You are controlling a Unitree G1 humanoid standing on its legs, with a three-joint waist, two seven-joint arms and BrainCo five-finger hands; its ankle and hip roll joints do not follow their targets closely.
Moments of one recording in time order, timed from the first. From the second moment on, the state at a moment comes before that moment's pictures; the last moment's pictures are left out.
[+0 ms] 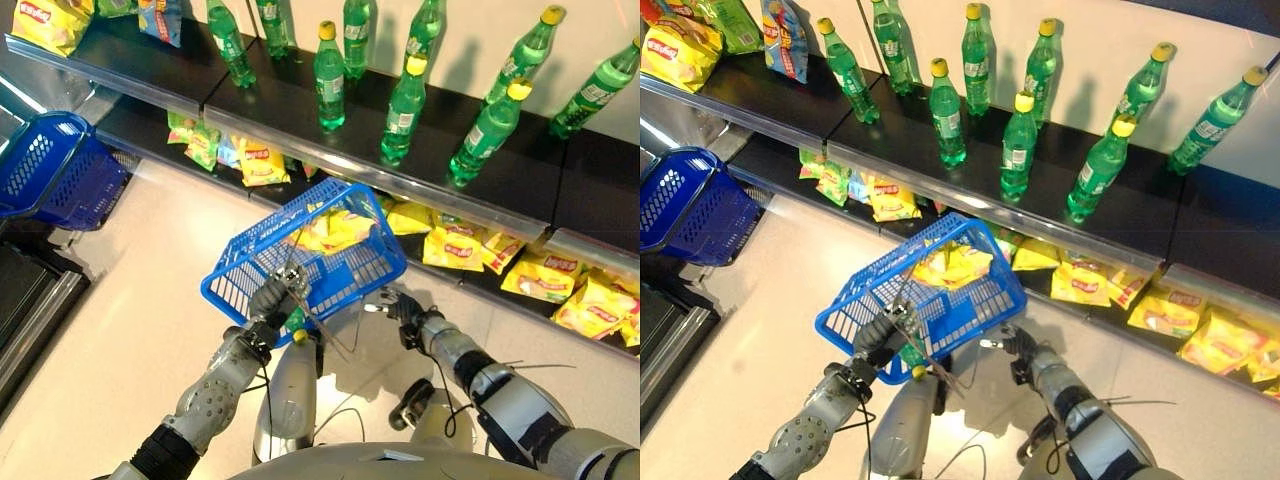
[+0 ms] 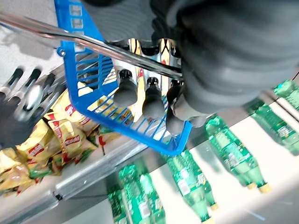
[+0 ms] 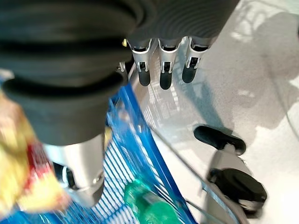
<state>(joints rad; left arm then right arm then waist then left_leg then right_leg) 0.10 0.48 -0.45 -0.04 -1.33 -0.08 0.03 -0.41 -0.20 0.44 1.10 0.46 -0.03 0.10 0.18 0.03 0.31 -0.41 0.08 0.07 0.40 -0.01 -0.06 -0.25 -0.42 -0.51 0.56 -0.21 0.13</state>
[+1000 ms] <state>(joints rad) 0.29 0.23 -0.23 0.39 -1.25 -0.07 -0.02 -0.11 -0.19 0.12 1.24 0.54 -0.06 0.08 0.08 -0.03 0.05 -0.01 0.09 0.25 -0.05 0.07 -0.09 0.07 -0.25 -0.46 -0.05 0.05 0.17</state>
